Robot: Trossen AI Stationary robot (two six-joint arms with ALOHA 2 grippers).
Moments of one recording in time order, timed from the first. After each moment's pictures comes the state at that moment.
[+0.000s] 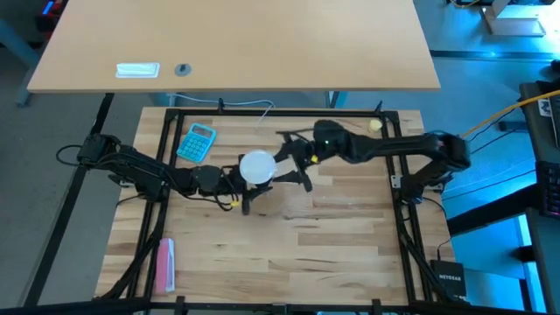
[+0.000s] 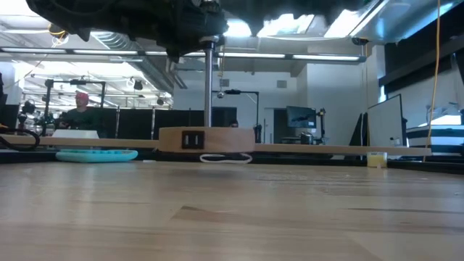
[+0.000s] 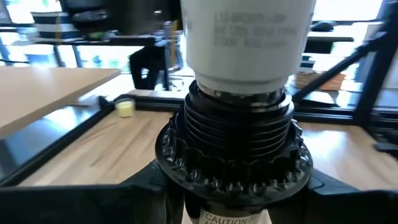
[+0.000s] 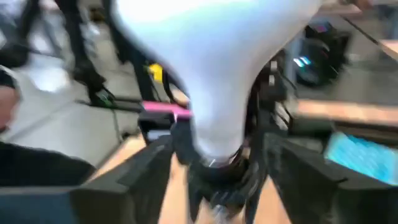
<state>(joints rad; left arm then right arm) -0.15 1.38 0.57 0.75 -0.31 -0.02 -0.15 1.55 1.10 0.29 -0.54 -0.01</state>
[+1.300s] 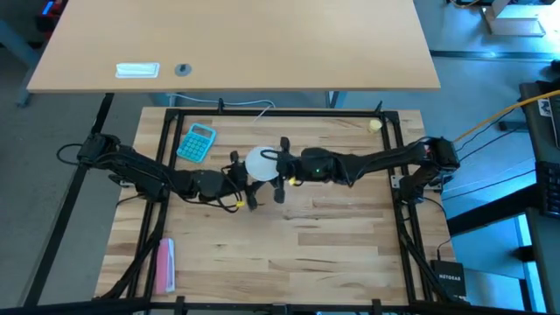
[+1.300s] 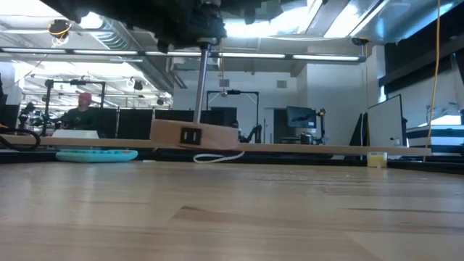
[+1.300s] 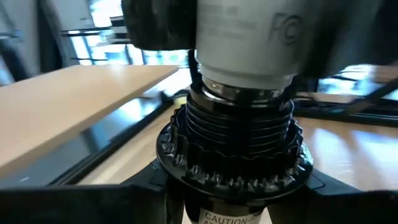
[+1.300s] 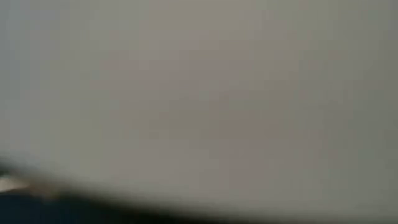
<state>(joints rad) -0.21 1.38 0.65 0.63 -0.65 0.02 0.05 1.67 1.21 0.34 0.15 -0.09</state>
